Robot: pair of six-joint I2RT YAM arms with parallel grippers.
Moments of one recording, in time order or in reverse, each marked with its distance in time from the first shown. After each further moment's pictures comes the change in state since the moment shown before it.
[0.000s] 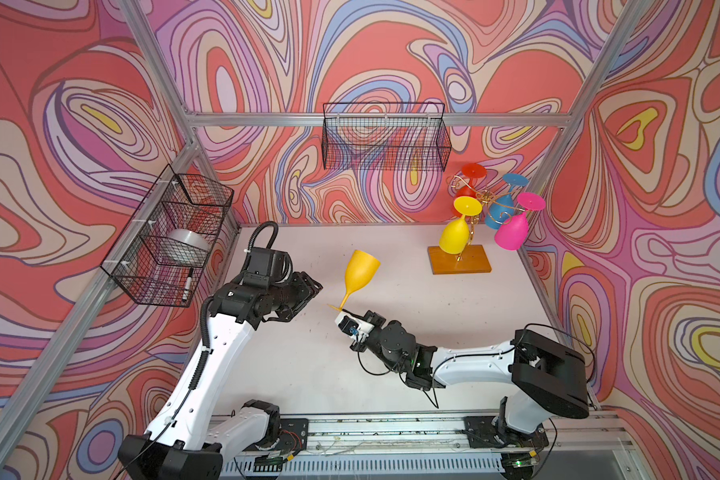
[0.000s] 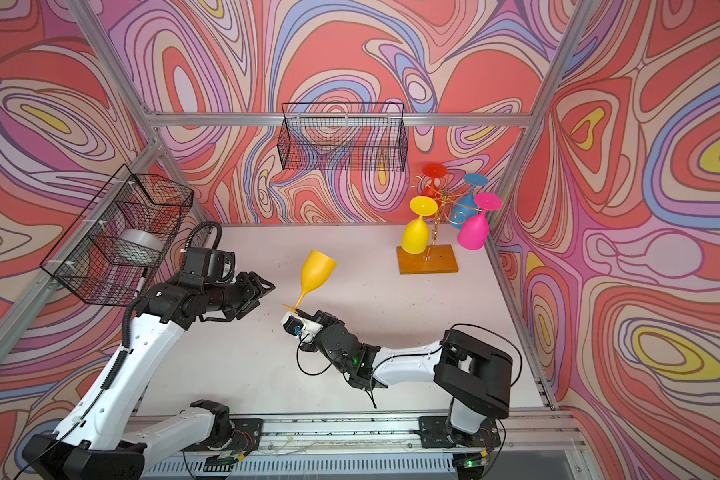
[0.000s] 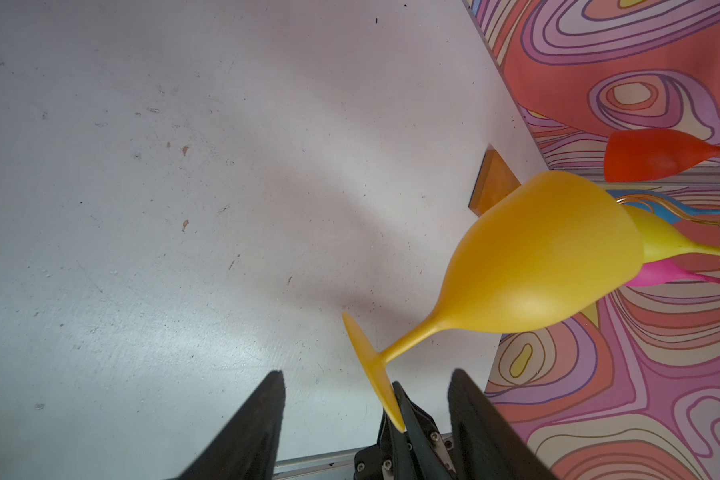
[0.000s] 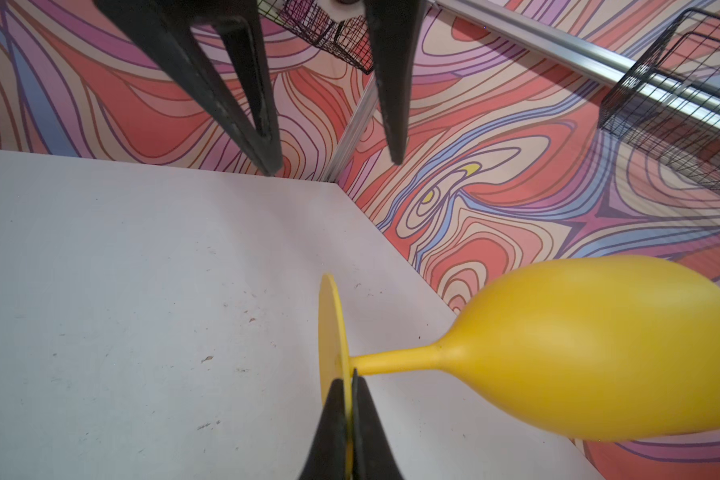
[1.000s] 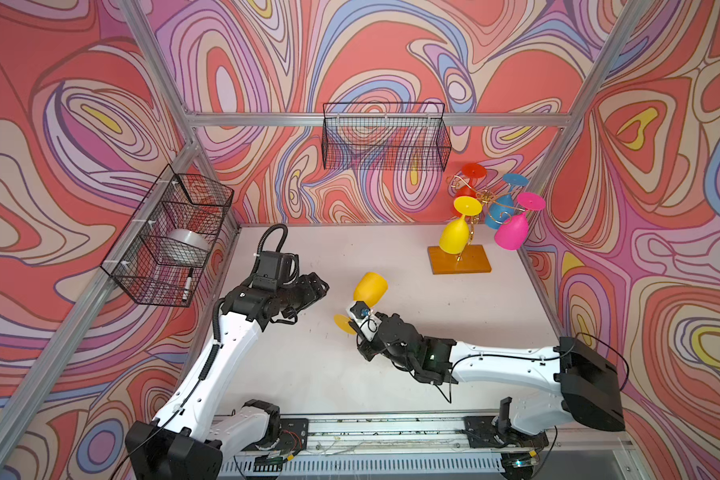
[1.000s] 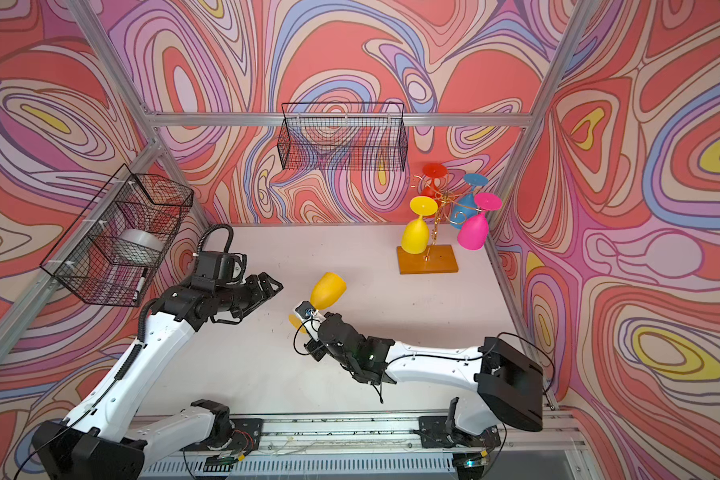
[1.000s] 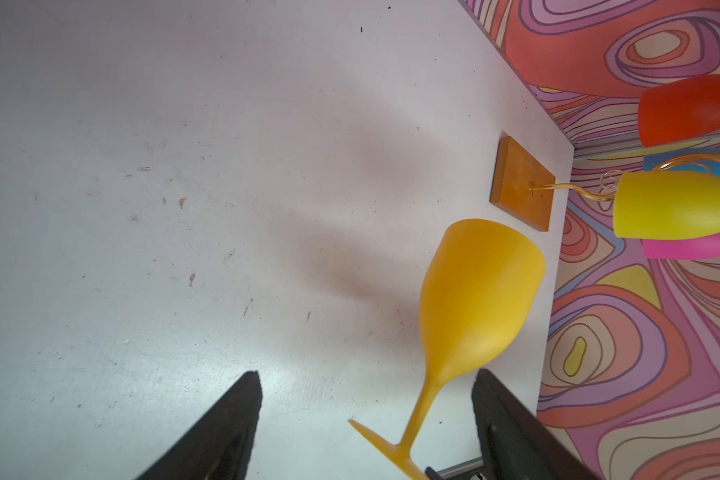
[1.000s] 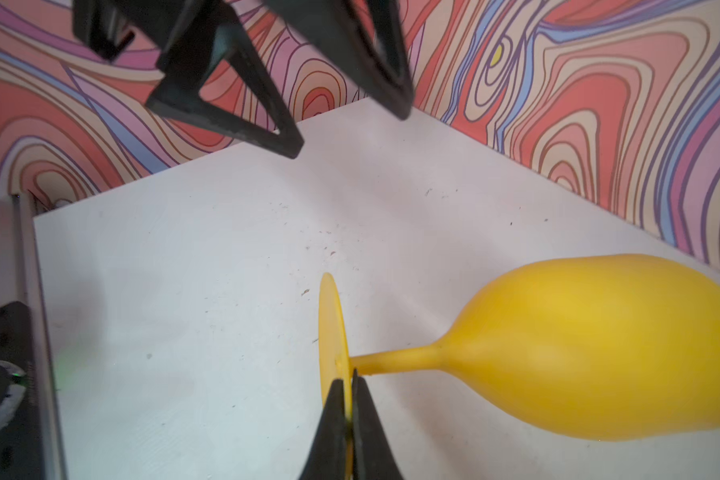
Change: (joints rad) left arm -0.012 0.060 -0.069 0.158 -0.008 0.145; right arm -0.003 -0.140 0.092 -0.541 -0.106 0.469
